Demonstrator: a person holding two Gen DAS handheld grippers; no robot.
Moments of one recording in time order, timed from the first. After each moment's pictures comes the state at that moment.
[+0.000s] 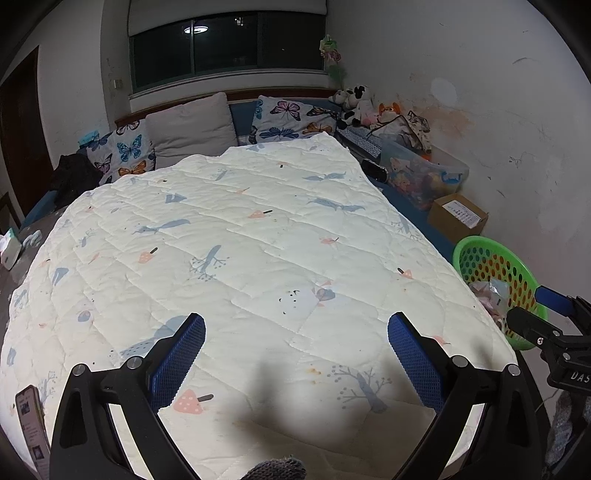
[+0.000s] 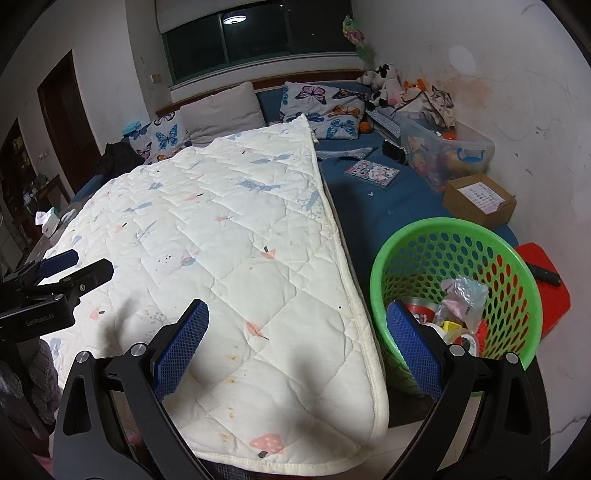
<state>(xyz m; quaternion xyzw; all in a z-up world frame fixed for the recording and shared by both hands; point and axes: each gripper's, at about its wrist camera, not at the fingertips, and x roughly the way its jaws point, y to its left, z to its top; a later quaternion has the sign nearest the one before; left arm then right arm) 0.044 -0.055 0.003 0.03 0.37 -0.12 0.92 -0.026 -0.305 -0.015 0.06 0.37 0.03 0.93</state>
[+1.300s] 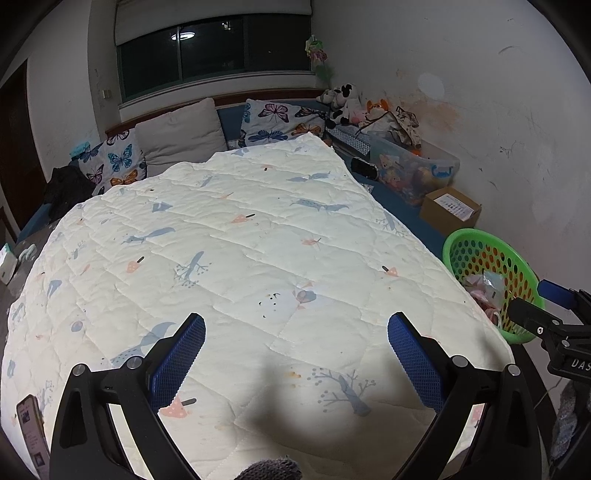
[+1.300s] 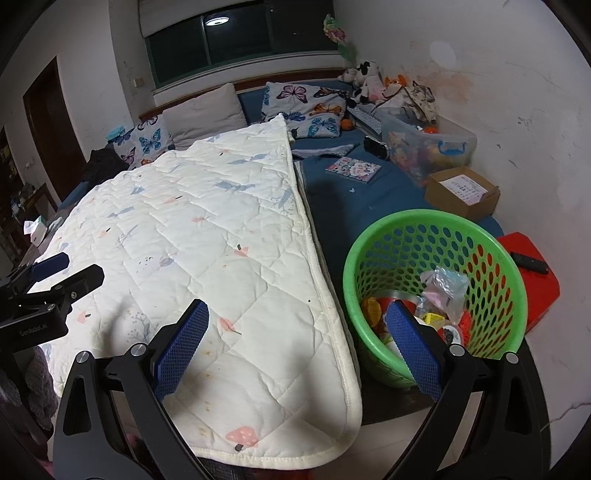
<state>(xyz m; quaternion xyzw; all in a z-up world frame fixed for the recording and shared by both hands) 0.042 -0.074 0.004 0.05 0.36 -0.13 0.92 -0.034 -0.322 -0.017 0.07 0.37 0.00 0.93</state>
